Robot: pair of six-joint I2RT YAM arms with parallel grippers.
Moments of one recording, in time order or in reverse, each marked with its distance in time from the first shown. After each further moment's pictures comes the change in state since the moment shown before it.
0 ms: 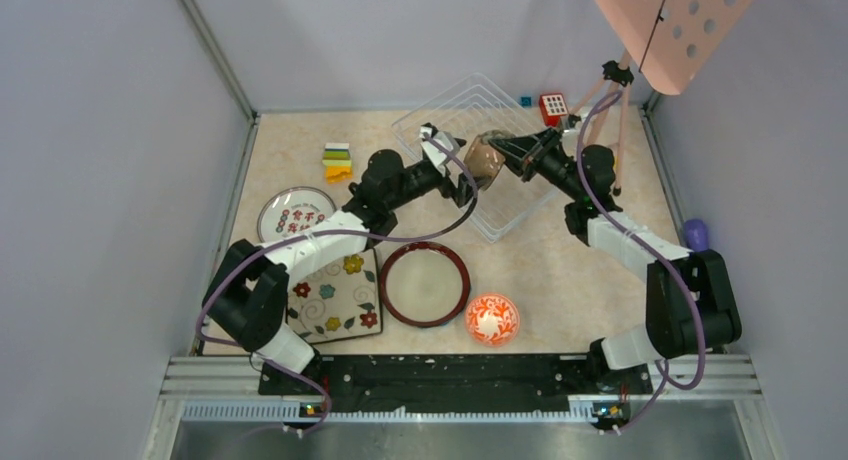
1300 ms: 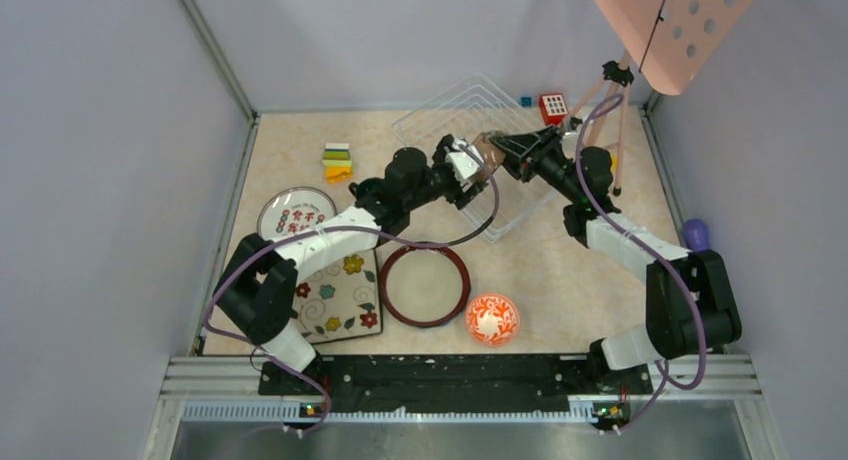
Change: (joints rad) left arm -0.047 0.061 0.111 -0.276 -0.132 0.282; right arm 0.018 0.001 -0.011 -0.003 0.074 -0.013
